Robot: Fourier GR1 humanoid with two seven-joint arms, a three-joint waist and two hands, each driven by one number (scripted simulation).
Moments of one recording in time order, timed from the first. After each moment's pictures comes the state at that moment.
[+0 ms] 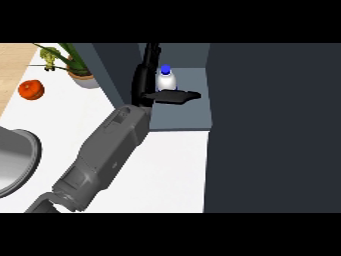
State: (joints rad) left arm -0.96 0.00 -0.31 -0.49 0.60 0.35 -0.65; right arm 0.92 -0.09 0.14 -2.42 -0.19 0.41 -0.21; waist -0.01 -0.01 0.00
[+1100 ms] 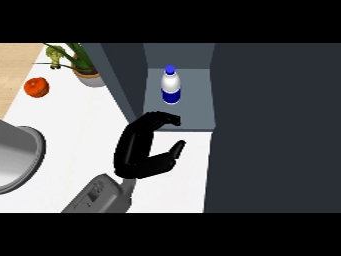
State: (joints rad) left arm -0.35 0.13 -0.59 -1.35 0.61 0.28 -0.50; right arm 0.97 -0.18 0.19 -2.46 -0.10 0.50 -0.26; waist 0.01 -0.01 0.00
